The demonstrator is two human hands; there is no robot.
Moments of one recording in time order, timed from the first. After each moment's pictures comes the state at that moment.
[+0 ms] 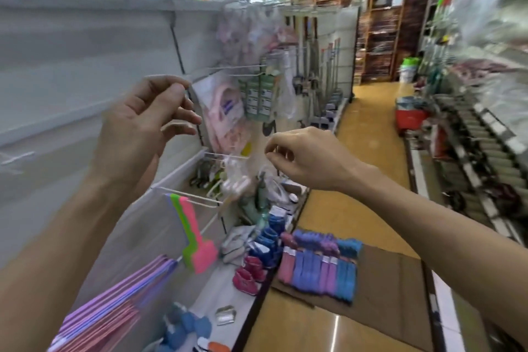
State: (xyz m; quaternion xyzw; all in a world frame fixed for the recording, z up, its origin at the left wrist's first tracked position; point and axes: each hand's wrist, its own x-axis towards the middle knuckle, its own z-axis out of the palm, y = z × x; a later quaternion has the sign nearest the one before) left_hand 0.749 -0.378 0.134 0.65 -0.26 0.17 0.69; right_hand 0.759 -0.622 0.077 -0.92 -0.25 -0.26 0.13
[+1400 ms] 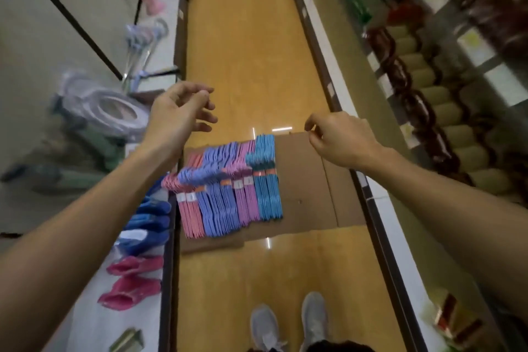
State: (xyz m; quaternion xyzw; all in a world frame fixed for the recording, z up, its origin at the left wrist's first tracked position) left_hand 1.232 -0.811 -0.373 0.76 -0.17 -0.22 0.59; right_hand 1.060 -1.017 -0.421 -0.96 0.24 0.02 0.15
